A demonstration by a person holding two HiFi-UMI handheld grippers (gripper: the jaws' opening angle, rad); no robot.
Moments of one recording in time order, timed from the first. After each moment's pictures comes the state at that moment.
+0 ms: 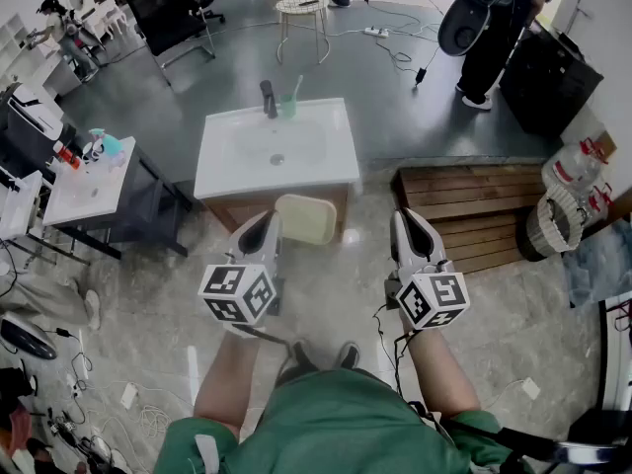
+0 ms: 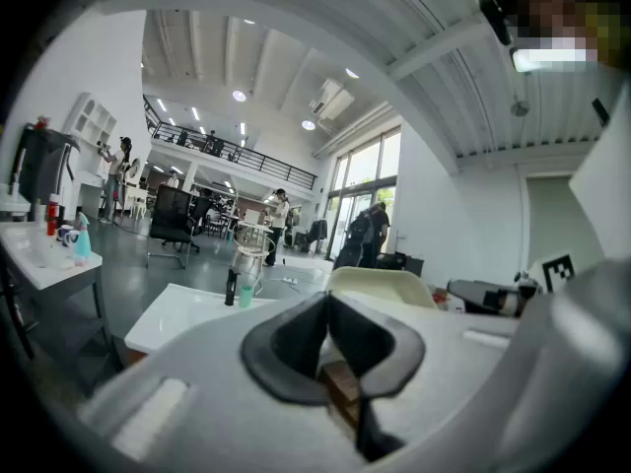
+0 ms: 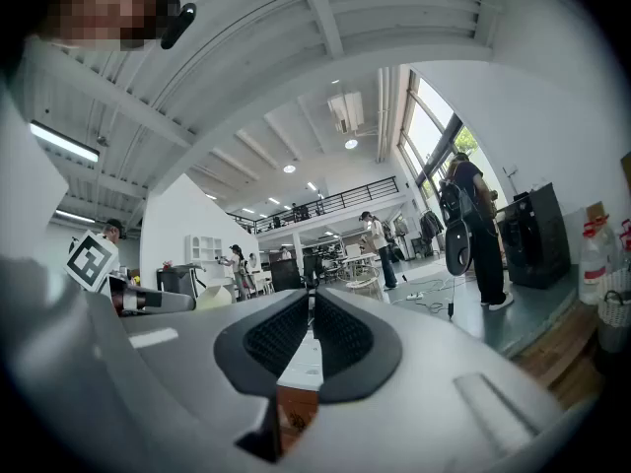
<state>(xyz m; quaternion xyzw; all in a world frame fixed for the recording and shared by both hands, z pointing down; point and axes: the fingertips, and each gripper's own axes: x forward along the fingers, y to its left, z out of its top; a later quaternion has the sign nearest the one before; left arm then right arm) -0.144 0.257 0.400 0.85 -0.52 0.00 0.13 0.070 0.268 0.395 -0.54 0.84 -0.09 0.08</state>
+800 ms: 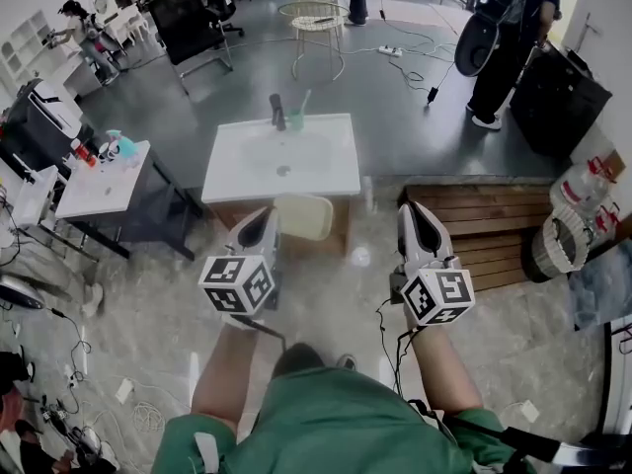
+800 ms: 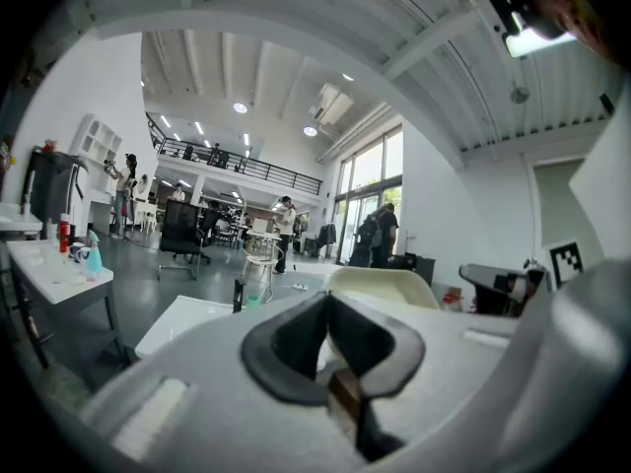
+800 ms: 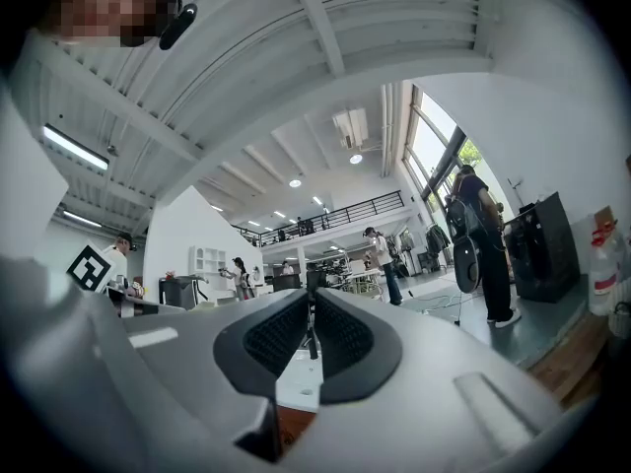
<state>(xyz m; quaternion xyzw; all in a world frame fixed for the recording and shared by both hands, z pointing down) -0.116 0.268 0.383 0.83 -0.55 0.00 0.10 0.117 0.275 0.362 -0.53 0.84 -0.05 0.11</state>
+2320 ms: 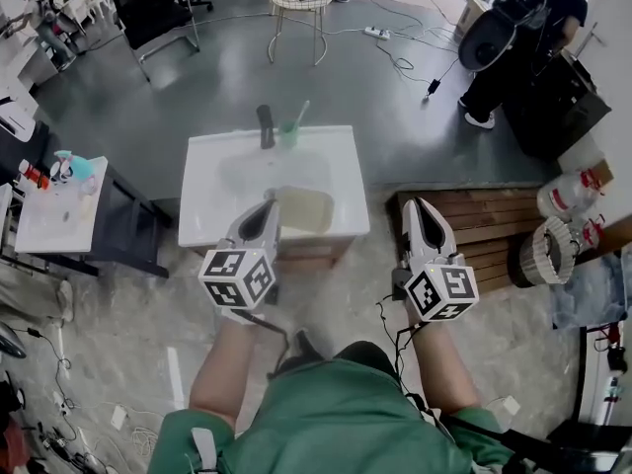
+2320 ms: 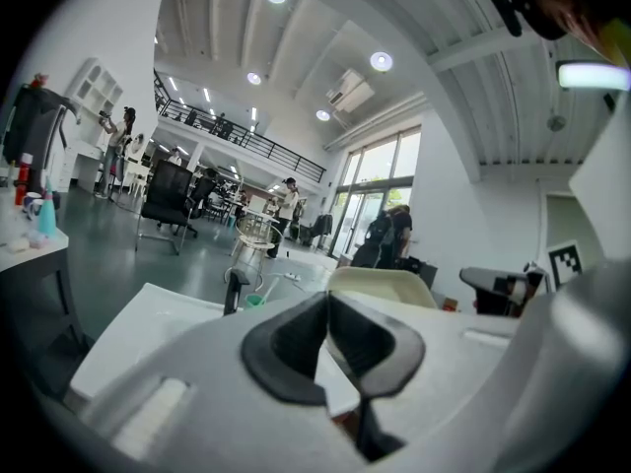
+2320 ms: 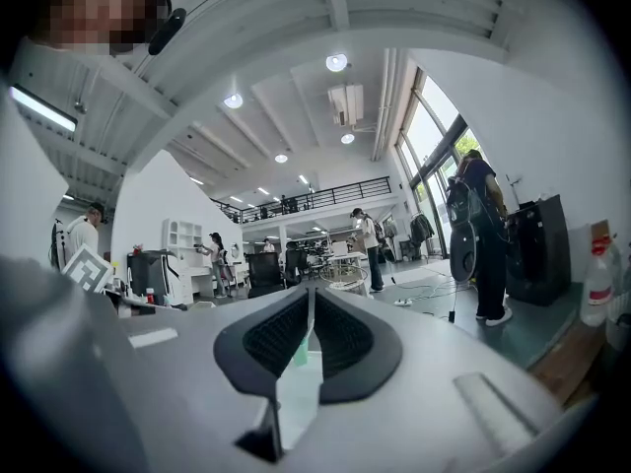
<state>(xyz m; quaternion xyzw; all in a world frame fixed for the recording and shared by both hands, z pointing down) -0.210 -0.034 0.449 0.84 -0.51 -0.01 0.18 0.025 -0.013 0.404 -0.58 0.81 -0.08 0.05</state>
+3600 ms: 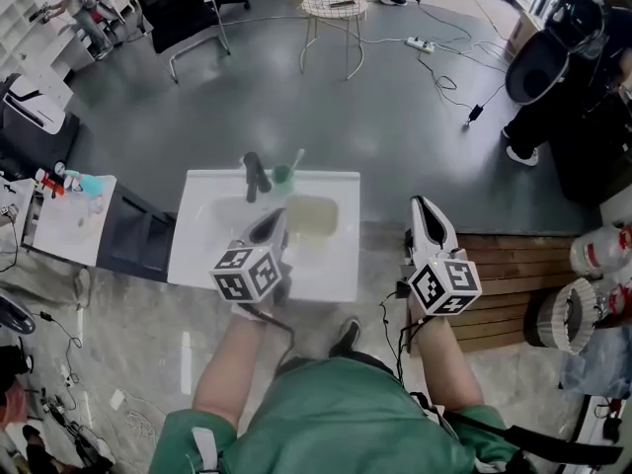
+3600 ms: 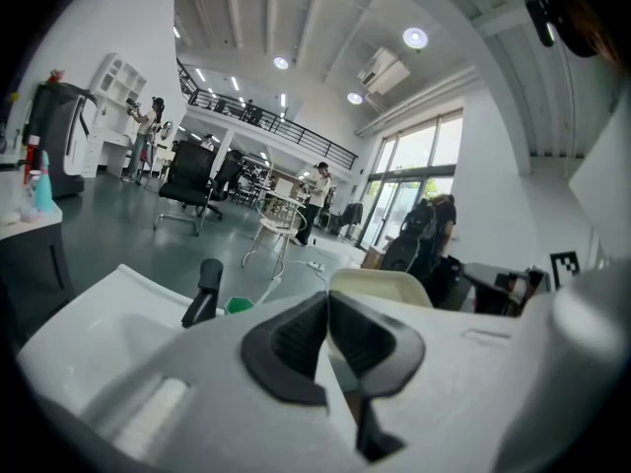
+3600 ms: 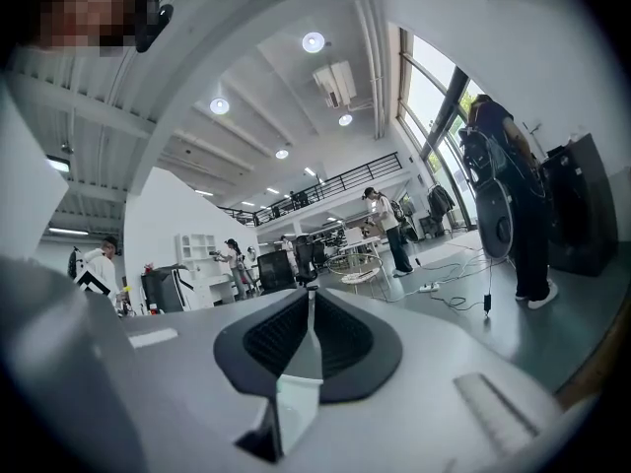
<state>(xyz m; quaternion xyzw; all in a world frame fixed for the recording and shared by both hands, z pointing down) -0.100 -0.274 0.493 0.78 -0.57 0.01 0.24 0.139 -0.298 0.438 -0.51 0.85 -0.14 0.07</state>
